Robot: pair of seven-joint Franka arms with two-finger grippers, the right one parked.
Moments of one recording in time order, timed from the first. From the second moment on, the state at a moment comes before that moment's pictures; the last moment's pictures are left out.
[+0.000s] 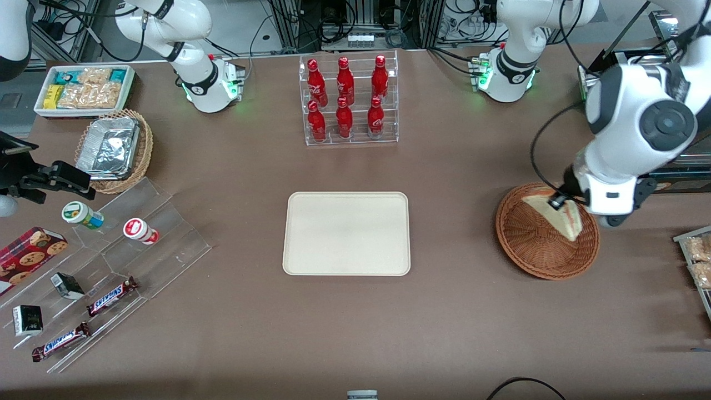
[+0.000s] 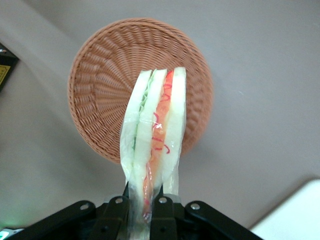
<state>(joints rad) -0.22 0.07 0.01 -1.85 0.07 1.82 -0.88</state>
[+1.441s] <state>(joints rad) -0.74 0.63 0.00 -1.56 0.13 2.18 -0.88</state>
